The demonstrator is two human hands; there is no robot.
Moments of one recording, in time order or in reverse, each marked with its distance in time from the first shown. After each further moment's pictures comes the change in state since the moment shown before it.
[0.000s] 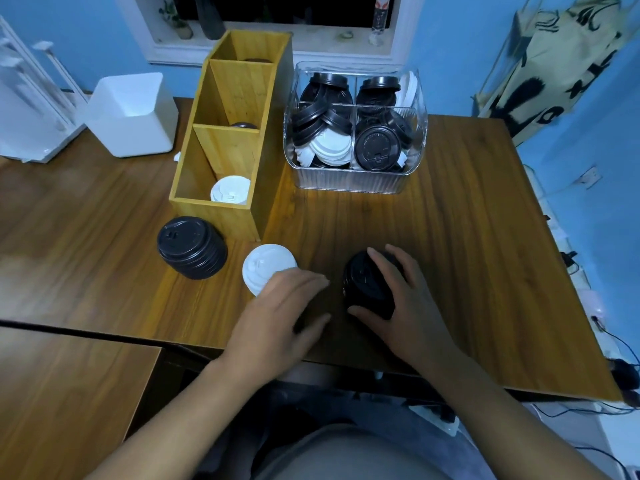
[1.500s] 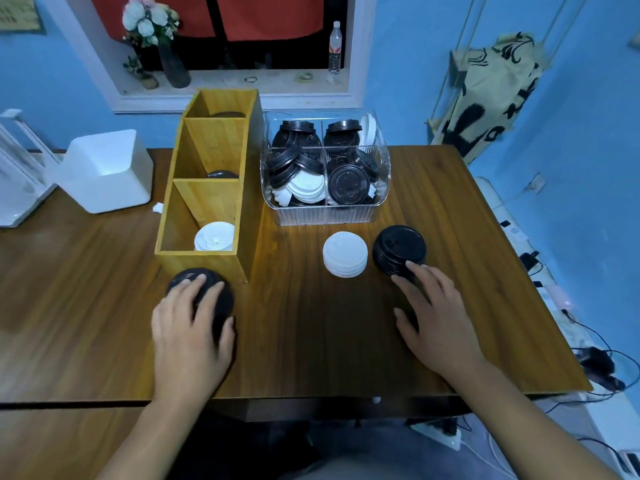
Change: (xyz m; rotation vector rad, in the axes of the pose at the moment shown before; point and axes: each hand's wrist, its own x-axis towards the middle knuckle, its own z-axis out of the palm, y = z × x) left_hand -0.011 -0.080 -0.043 0.460 0.128 -0.251; right_hand -0.008 0.043 -0.034 -0.480 0.174 -0.024
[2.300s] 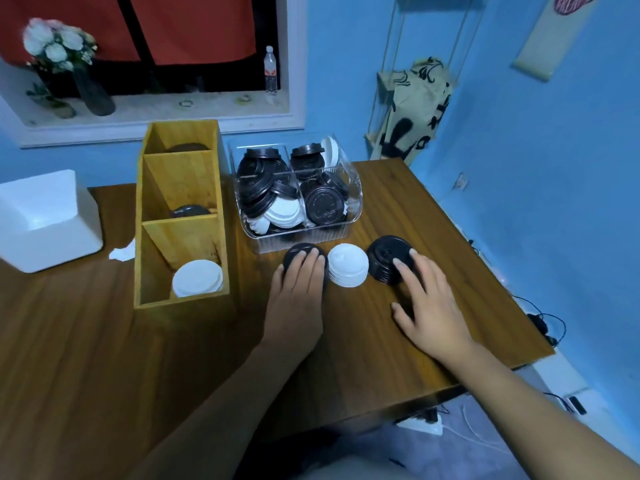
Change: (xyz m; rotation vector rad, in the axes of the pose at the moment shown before) left_hand 0.094 0.104 0.073 -0.162 -0.212 0.374; right_hand 0.014 -0.007 -0.008 -0.067 -0.041 0.267
